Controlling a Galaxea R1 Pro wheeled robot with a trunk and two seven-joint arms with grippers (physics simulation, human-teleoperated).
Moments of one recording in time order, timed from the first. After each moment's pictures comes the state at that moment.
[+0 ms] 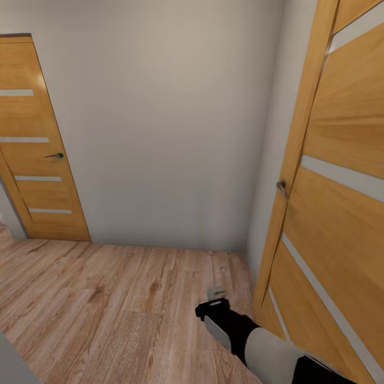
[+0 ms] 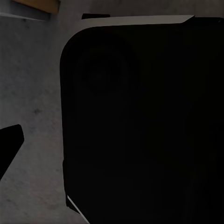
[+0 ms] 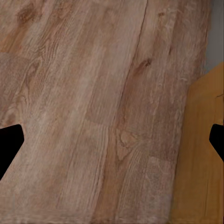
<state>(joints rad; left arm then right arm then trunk) -0.01 0.00 0.02 -0.05 0.01 -0.02 -0.01 -0.76 0.17 0.97 -0.37 -0.79 0.30 -0.42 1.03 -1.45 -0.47</state>
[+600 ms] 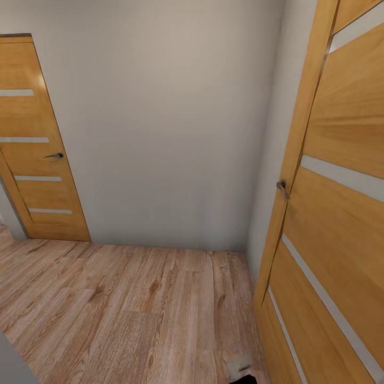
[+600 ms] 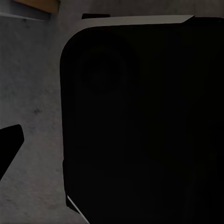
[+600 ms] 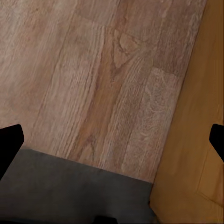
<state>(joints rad) -0.01 0.00 0.02 -0.05 0.01 -0.02 -0.01 -0.50 0.16 0.97 -0.05 -0.69 0.07 -0.23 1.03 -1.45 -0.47</state>
